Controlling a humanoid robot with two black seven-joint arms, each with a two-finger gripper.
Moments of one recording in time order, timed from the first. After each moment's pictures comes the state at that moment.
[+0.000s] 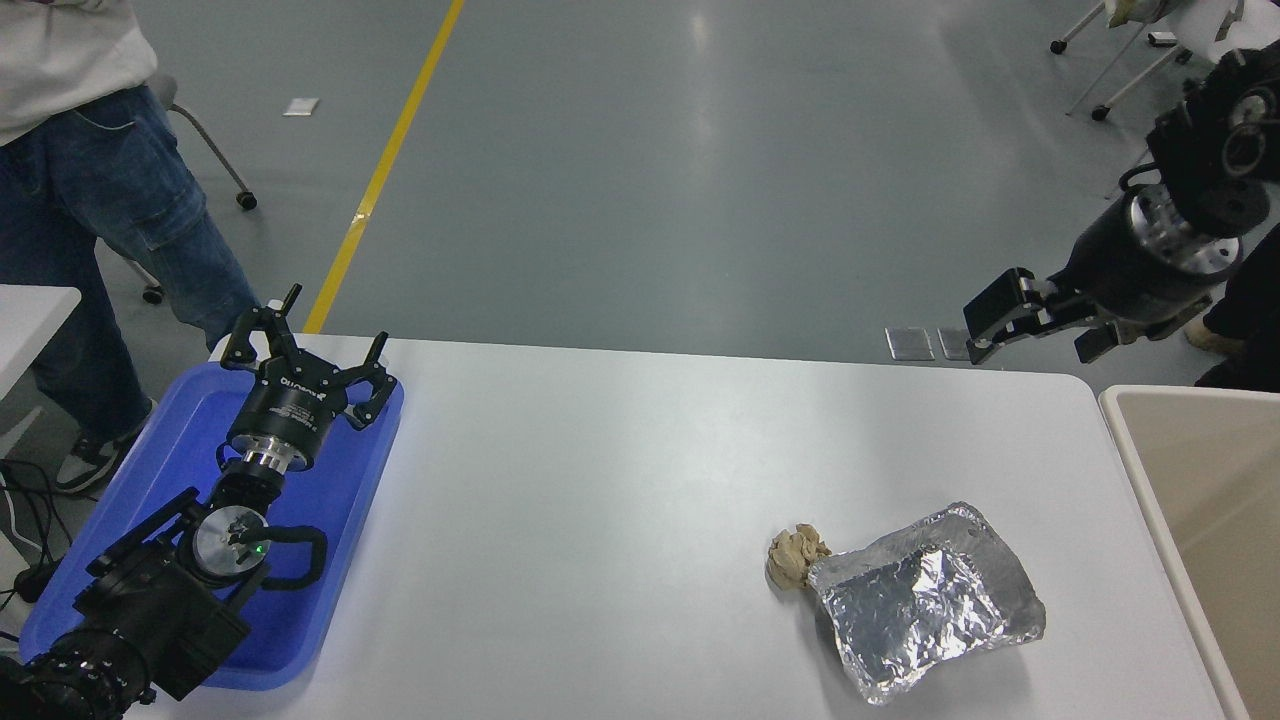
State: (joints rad) left arm -0.59 0.22 -0.90 -0.44 -0.08 -0.64 -0.34; right arm 2.01 -0.53 -1.09 1.25 -0.59 0.72 0.03
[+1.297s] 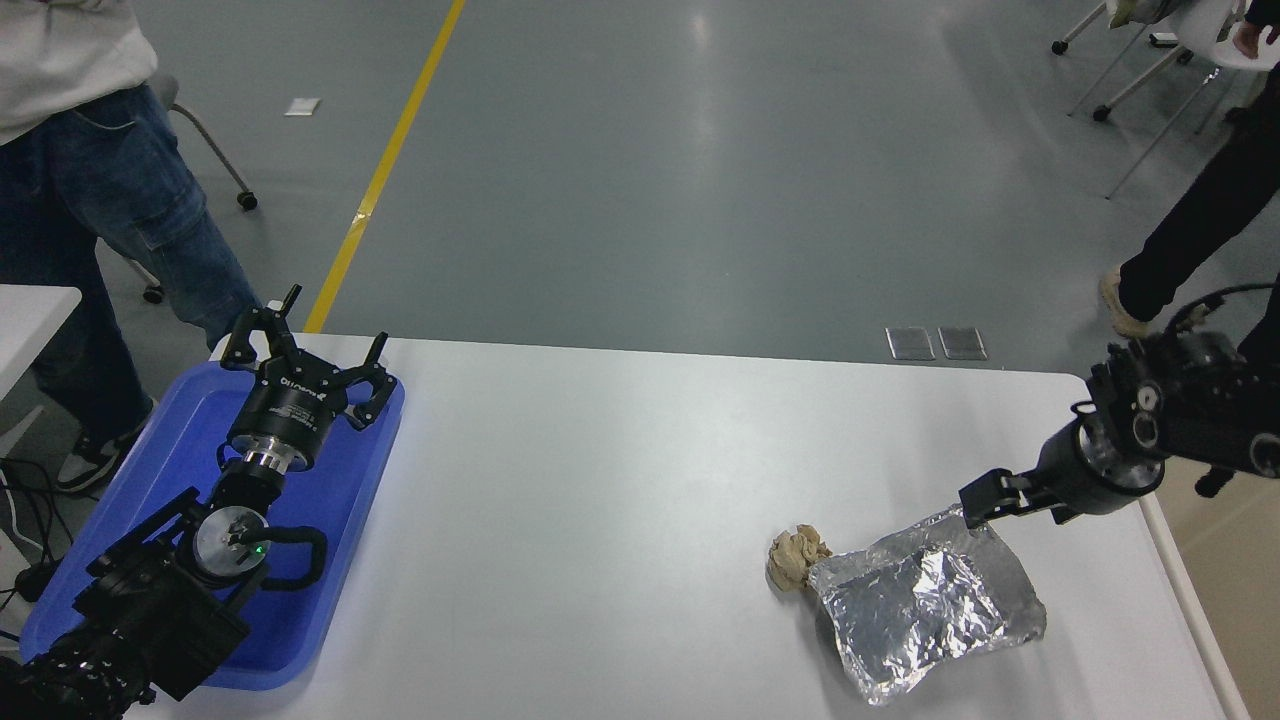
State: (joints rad) left arm -0.59 0.22 -0.90 -0.44 -0.08 -0.64 -0.34; right arm 1.27 -0.59 -0.71 0.97 -0.84 0.52 0.03
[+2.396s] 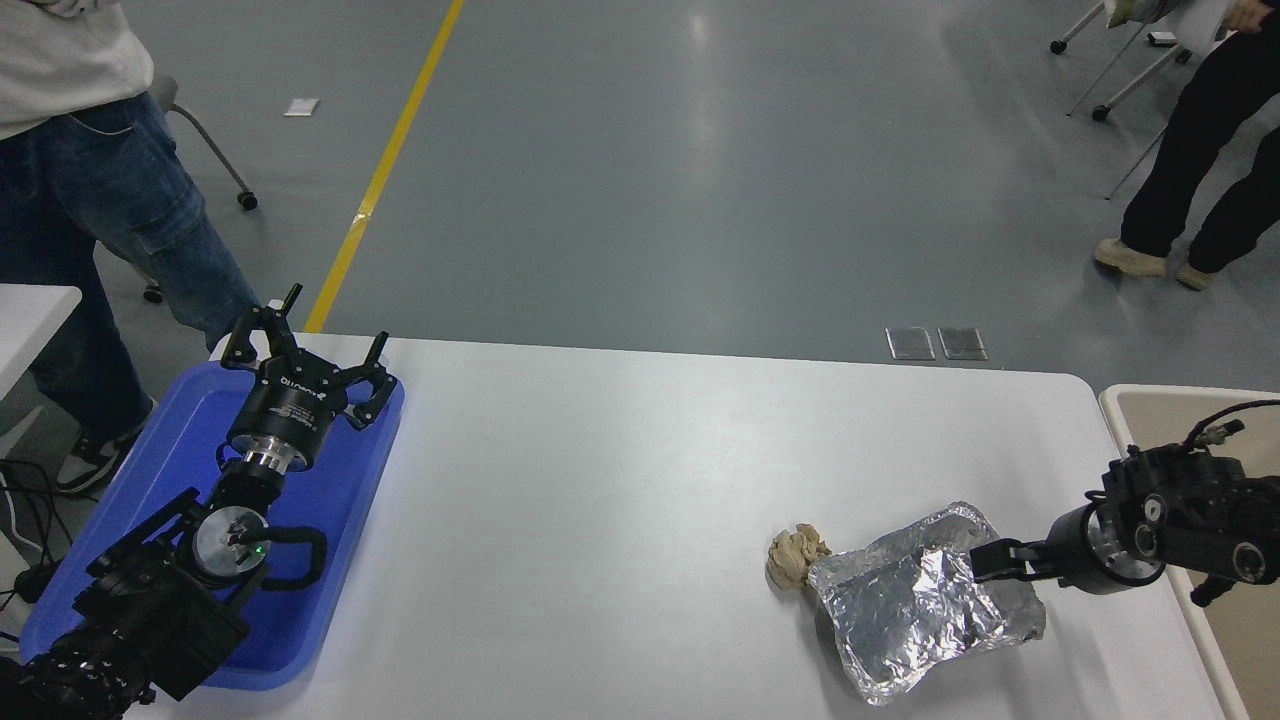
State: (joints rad) left arm -0.59 0.22 -0.90 -0.44 -0.08 -0.64 -0.34; right arm 1.06 -0.58 -0.68 0.91 -0.85 0.29 0.07
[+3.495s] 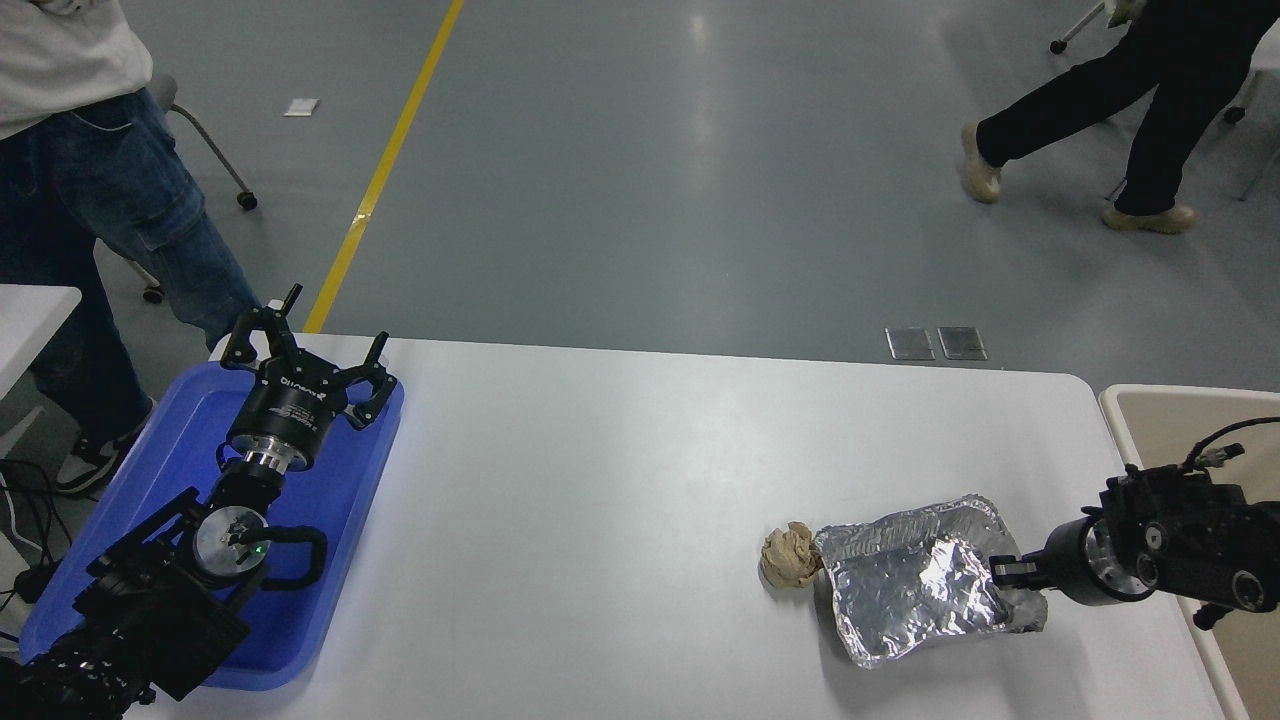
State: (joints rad) left arm -0.59 0.22 -0.90 -0.44 -0.08 -0.64 -0.34; right arm 1.04 -0.58 -0.69 0.91 -0.91 0.22 0.13
